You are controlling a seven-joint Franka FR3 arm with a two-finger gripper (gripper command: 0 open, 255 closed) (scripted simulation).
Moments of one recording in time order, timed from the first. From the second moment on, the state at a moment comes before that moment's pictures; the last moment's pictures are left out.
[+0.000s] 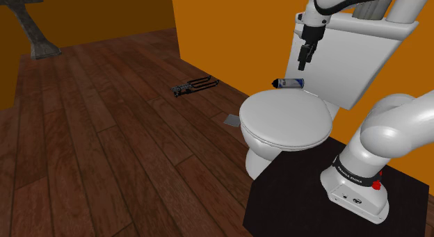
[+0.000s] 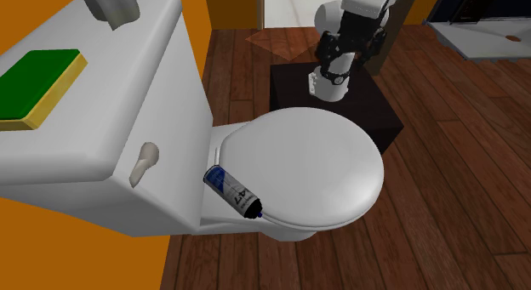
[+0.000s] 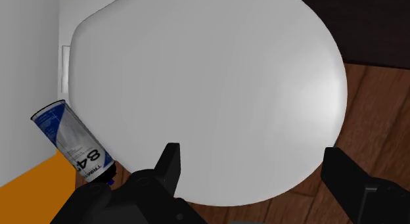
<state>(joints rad) -0.02 -0.63 -0.31 -2.42 -0.24 1.78 -0.35</state>
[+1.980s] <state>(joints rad) -0.25 0.62 -0.57 -1.62 0.31 2.06 -1.45</state>
